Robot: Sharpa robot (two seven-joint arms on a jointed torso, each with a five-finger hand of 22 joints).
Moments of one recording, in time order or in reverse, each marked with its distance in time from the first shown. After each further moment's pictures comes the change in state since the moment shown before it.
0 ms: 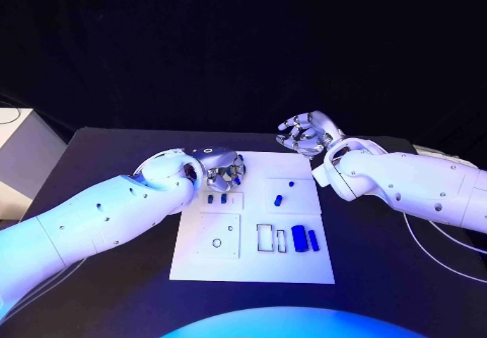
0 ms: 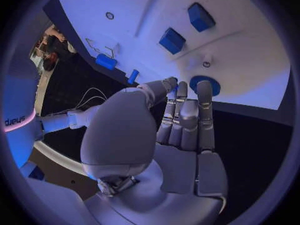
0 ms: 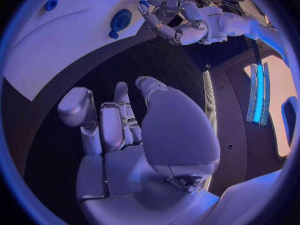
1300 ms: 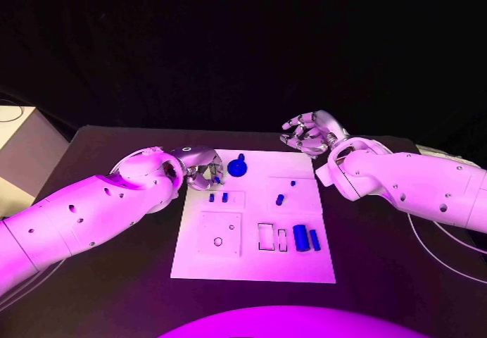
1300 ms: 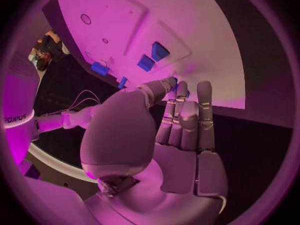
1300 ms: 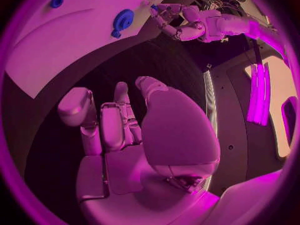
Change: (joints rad) left arm -0.015 -0.098 0.024 0.026 -0.011 0.035 -0.037; left_hand -0.013 0.000 -0.003 -0.003 -0.001 0.010 -0.003 -0.006 0.007 0.016 -0.001 -0.019 0.001 0.000 0.000 0.000 0.001 0.000 0.000 0.000 0.000 -0.001; right arm 0.000 -0.007 0.000 -0.001 -0.002 0.000 -0.001; right_hand 0.000 0.000 0.000 0.000 0.004 -0.002 -0.002 0.000 0.001 0.001 0.001 0.000 -0.001 0.004 -0.004 0.000 0.000 0.000 0.000 0.000 0.000 0.000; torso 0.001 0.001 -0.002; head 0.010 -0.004
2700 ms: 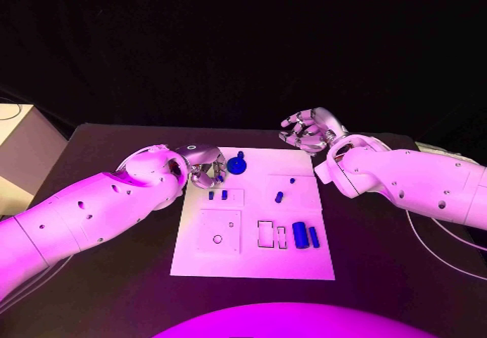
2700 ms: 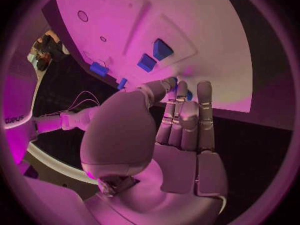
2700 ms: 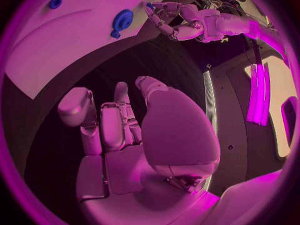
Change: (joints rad) left arm 0.000 0.039 -0.002 -0.032 -0.007 0.015 -0.004; left_hand 0.000 0.000 -0.003 0.003 -0.001 -0.001 0.000 -0.004 0.002 0.003 -0.003 -0.006 0.002 0.000 0.000 0.000 0.000 0.000 0.000 0.000 0.000 -0.002; right arm 0.000 0.001 0.000 0.001 -0.001 0.000 0.000; right_hand 0.000 0.000 0.000 0.000 0.000 0.000 0.000 0.000 0.000 0.001 0.001 0.000 0.000 0.000 0.000 0.000 0.001 0.000 0.000 0.000 0.000 0.000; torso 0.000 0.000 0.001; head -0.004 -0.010
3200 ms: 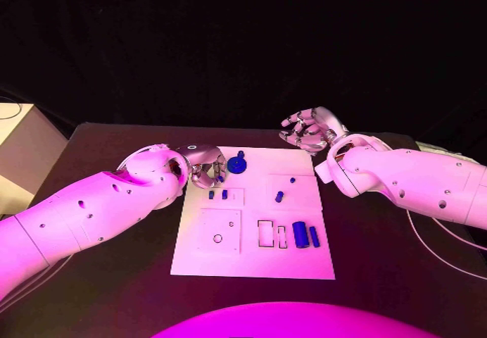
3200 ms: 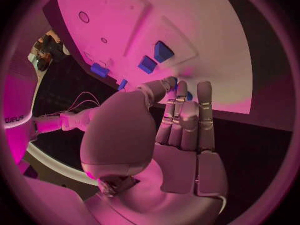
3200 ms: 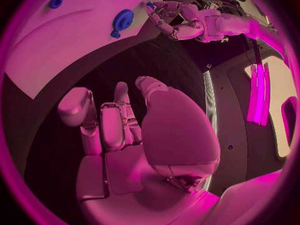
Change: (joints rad) left arm 0.000 -0.001 -0.001 0.002 -0.002 0.013 -0.004; left_hand 0.000 0.000 -0.003 -0.003 -0.001 0.008 0.000 0.000 0.003 0.007 0.000 -0.004 0.004 0.000 0.000 0.004 0.000 0.000 0.000 0.000 0.000 0.000; right arm 0.000 0.000 0.000 -0.001 0.000 0.000 0.000; right_hand 0.000 0.000 0.000 0.000 0.000 0.002 0.002 0.000 0.000 -0.002 -0.002 0.000 0.000 0.000 0.000 0.000 0.000 0.000 0.000 0.000 0.000 0.000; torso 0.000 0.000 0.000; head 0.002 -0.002
